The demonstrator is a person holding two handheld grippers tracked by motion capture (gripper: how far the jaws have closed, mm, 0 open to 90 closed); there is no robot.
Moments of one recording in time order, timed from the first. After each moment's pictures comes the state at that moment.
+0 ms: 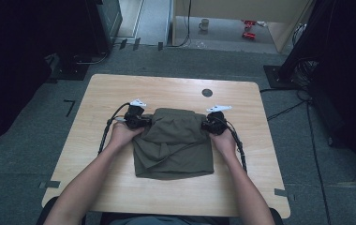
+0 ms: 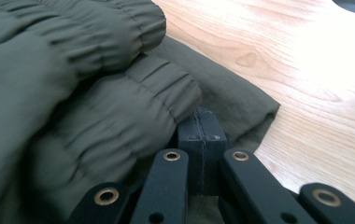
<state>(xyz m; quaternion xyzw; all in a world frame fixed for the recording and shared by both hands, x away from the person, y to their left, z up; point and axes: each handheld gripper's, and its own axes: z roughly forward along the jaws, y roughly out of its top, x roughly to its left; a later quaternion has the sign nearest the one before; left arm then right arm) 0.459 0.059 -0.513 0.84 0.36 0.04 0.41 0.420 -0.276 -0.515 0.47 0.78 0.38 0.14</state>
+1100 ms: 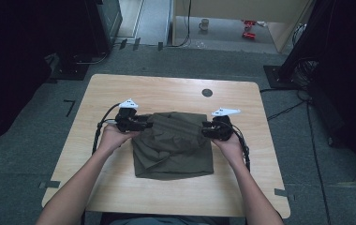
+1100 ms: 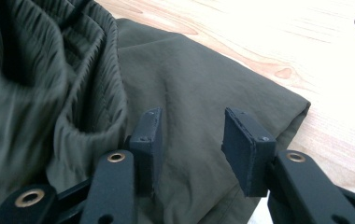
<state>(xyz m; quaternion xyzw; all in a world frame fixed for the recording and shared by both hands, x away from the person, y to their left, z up) 0.421 0.079 -0.470 0.83 0.34 0.04 0.44 0.380 -0.283 -0.481 0.44 0.78 0.43 0.11</state>
